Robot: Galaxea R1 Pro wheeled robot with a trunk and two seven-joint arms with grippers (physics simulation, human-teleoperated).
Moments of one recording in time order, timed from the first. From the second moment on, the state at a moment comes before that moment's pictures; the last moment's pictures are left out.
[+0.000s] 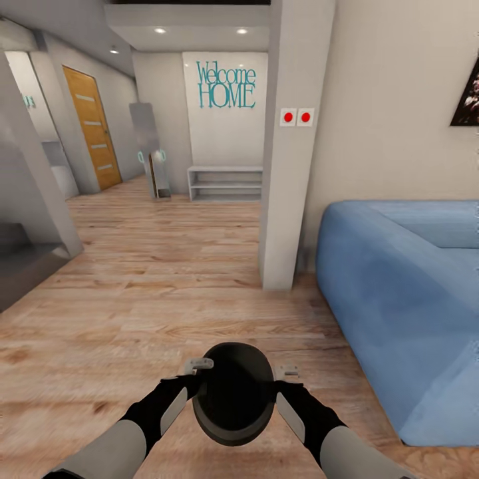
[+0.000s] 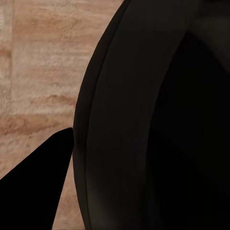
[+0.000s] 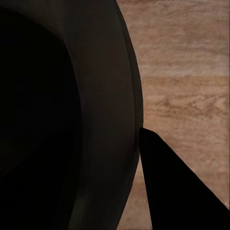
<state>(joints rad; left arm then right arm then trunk) -0.67 -0.09 -0.26 -0.40 0.30 0.29 0.05 -0.64 0.15 0.34 -0.43 -0.37 0.32 -0.20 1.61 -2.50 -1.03</state>
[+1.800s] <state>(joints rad) -0.67 -0.09 -0.26 -0.40 0.30 0.29 0.05 -0.64 0.15 0.34 -0.43 -0.37 0.32 -0.20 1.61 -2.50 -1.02</state>
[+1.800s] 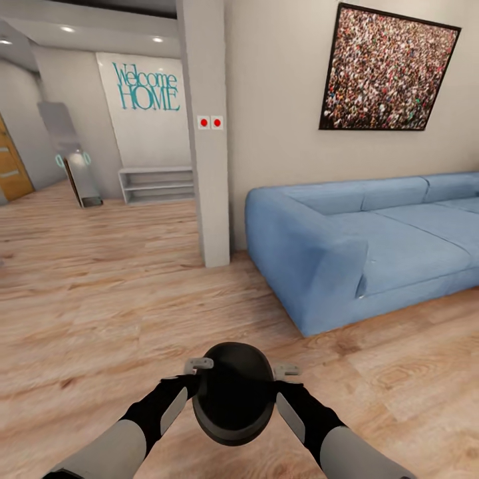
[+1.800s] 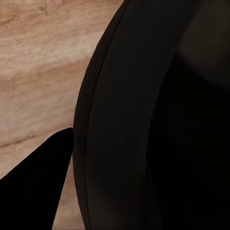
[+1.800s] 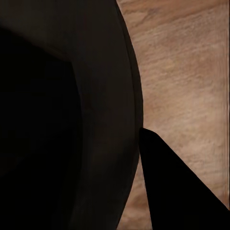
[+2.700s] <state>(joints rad) -0.67 -0.09 -0.27 -0.45 0.30 0.29 0.06 -0.64 0.15 0.34 -0.48 -0.36 0.32 -0.21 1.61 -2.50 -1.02</state>
